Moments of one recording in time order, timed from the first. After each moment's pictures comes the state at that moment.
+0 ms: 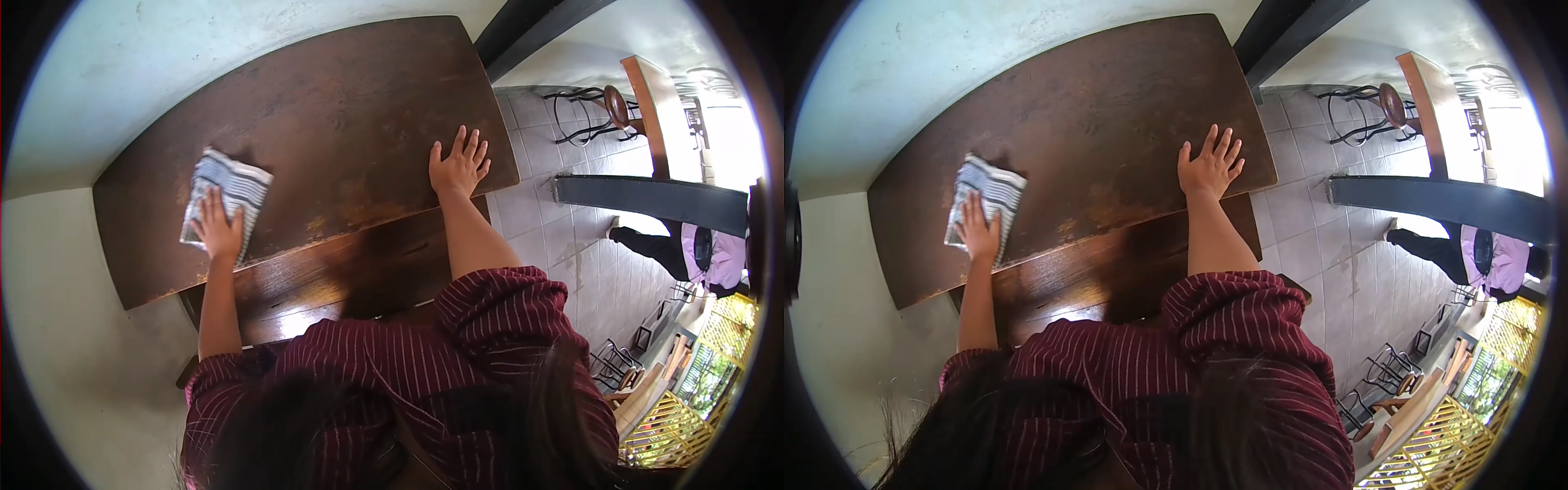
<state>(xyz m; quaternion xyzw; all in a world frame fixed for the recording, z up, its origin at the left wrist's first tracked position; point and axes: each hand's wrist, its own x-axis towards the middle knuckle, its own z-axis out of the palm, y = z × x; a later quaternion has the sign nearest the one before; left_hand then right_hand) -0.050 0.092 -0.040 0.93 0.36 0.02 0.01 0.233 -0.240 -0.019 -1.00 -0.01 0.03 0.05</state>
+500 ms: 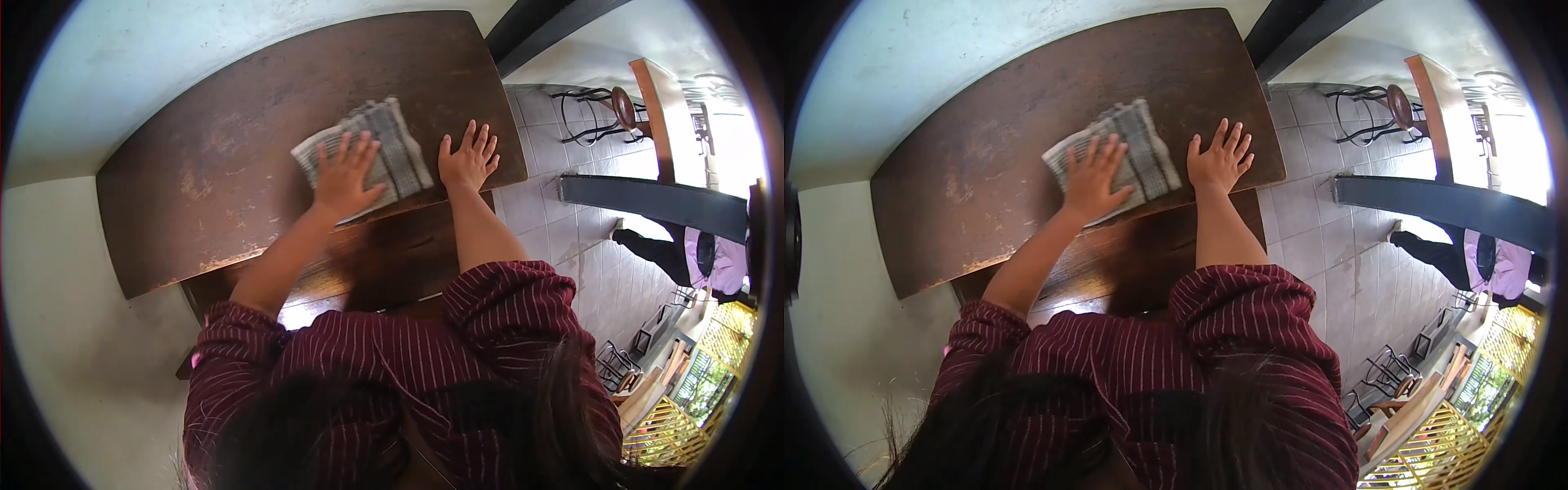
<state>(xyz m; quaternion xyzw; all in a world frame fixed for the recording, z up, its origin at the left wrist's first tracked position) 0.100 -0.059 -0.025 1.00 0.03 0.01 0.09 0.234 -0.240 -0.023 -1.00 -0.01 0.03 0.03</state>
